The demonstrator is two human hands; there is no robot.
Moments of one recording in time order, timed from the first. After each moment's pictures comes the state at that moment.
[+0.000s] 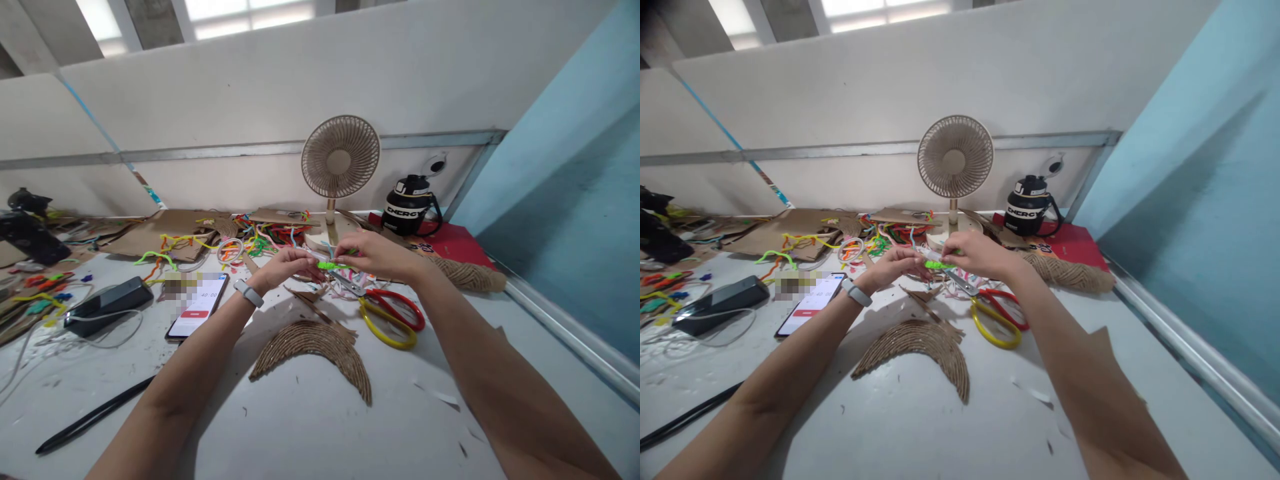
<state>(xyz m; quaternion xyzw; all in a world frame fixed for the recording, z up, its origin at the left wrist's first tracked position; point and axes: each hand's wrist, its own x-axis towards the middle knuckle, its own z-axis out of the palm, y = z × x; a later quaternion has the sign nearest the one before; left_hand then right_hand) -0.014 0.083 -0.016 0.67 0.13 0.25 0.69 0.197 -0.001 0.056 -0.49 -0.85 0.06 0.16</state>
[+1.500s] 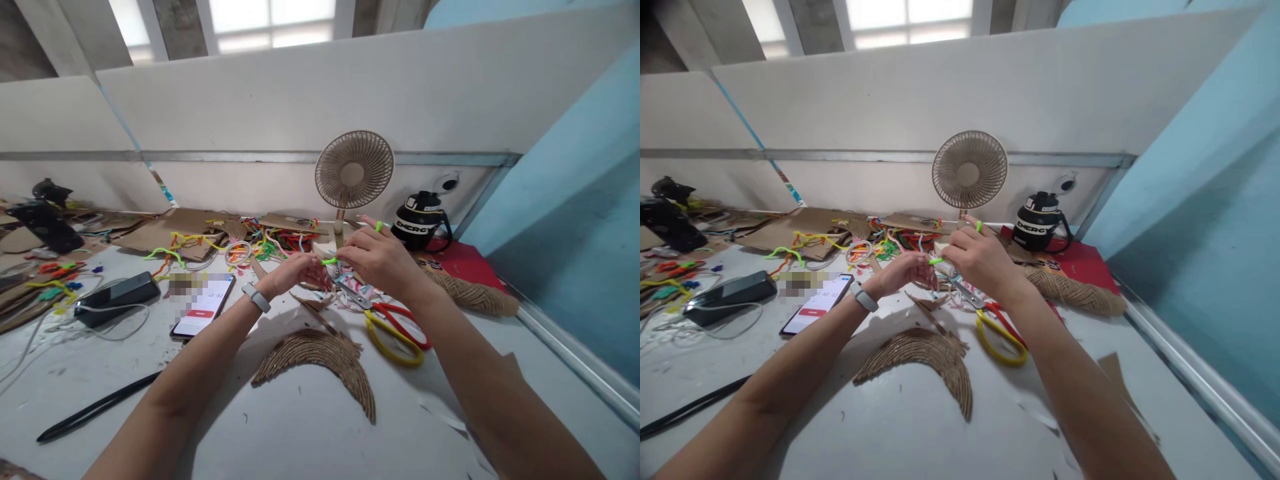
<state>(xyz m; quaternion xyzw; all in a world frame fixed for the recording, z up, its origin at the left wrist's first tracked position) -0.010 0.081 -0.009 0.62 0.15 0.26 0.73 0.180 -0.006 0.057 -0.41 -0.84 -0.30 0.20</state>
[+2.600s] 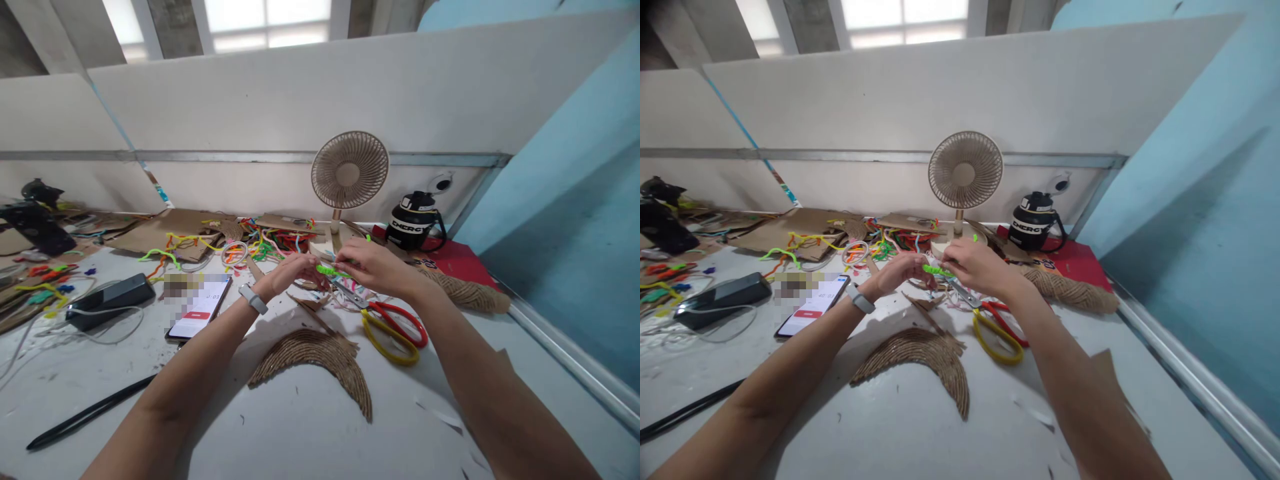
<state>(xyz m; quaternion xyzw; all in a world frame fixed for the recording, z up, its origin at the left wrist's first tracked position) -0.010 0.087 -0.018 0.66 0.12 0.27 0.69 0.187 -0.002 0.052 -0.45 -0.87 -0.03 0.20</state>
